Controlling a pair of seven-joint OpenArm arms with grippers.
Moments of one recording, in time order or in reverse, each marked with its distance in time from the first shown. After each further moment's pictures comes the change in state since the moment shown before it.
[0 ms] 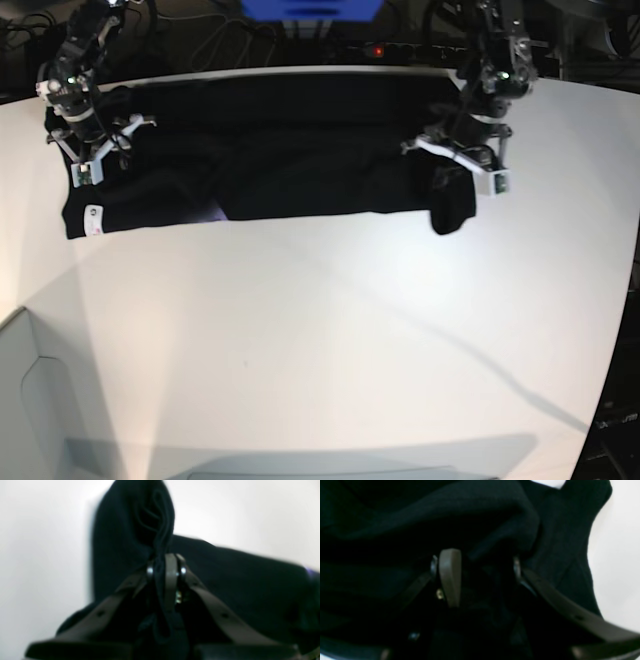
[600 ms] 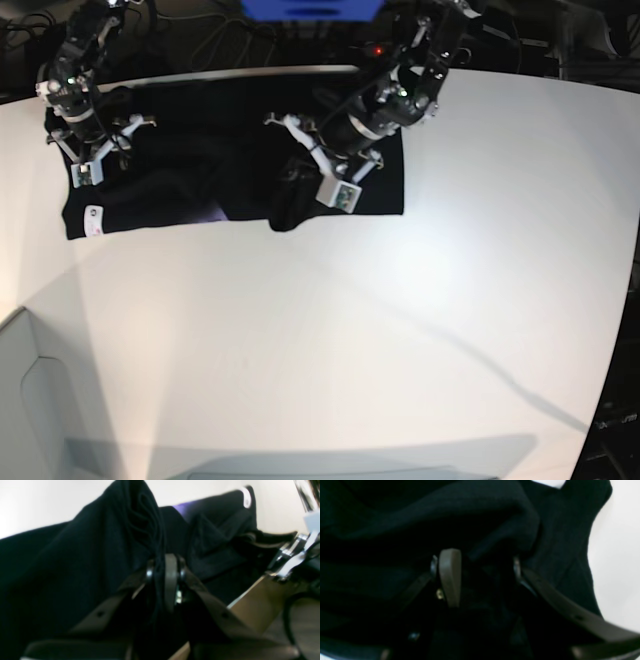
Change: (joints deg) left arm -12.6 -2.1 33.1 -6.7 1.6 0.6 0.3; right arm 0.1 0.1 0.0 0.0 0.0 0.0 -0.1
